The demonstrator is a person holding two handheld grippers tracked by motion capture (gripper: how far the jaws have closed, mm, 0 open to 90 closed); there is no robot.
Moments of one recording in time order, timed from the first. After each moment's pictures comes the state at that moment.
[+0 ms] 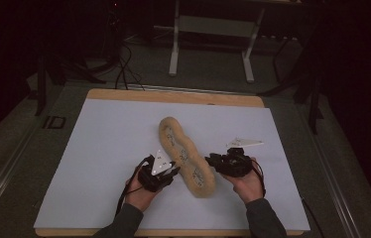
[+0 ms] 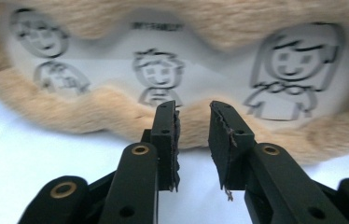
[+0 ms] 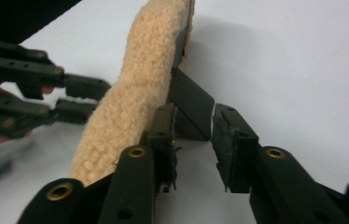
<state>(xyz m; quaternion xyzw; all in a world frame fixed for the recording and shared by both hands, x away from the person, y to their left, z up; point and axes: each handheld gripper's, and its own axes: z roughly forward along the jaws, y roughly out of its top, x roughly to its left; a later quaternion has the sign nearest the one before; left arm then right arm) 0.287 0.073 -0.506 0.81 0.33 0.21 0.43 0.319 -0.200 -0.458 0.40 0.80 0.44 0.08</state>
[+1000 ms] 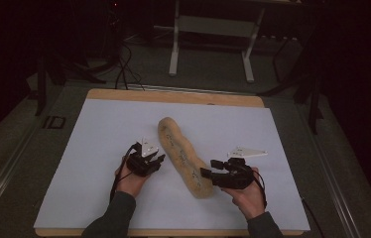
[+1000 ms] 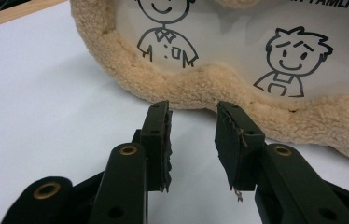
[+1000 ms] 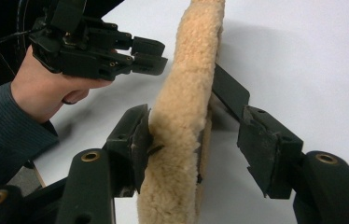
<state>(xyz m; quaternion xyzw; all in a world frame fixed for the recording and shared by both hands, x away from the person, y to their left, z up) 0.322 0.101 -0.512 0.80 0.40 0.22 0.39 0.283 -0.194 -0.447 0.39 0.79 0.47 0.06</state>
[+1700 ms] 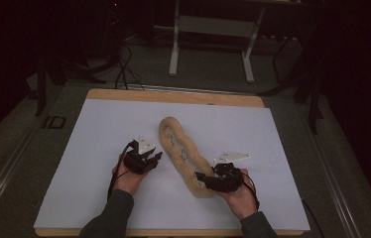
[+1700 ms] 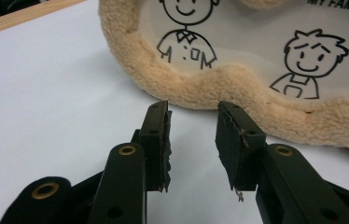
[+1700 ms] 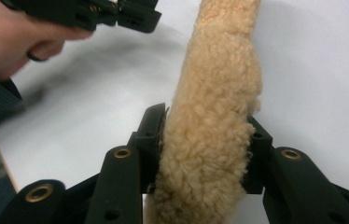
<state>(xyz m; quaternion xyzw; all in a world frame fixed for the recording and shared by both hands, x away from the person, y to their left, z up) 0.326 0.111 -0.506 0.79 0.41 0.23 0.39 0.284 -0.173 -0.468 0.36 0.83 0.41 0.09</state>
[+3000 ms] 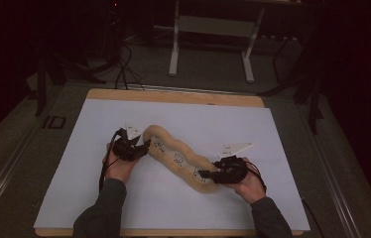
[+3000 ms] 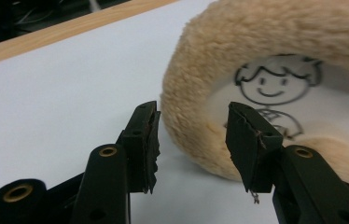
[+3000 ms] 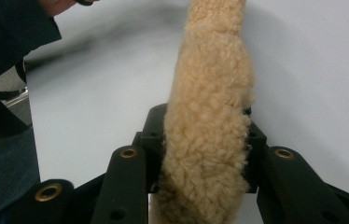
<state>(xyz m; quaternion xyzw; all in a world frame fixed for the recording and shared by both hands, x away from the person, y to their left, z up) 0.356 0.137 -0.491 0.77 0.46 0.27 0.35 0.318 -0.193 -0.469 0.24 0.87 0.43 0.03</state>
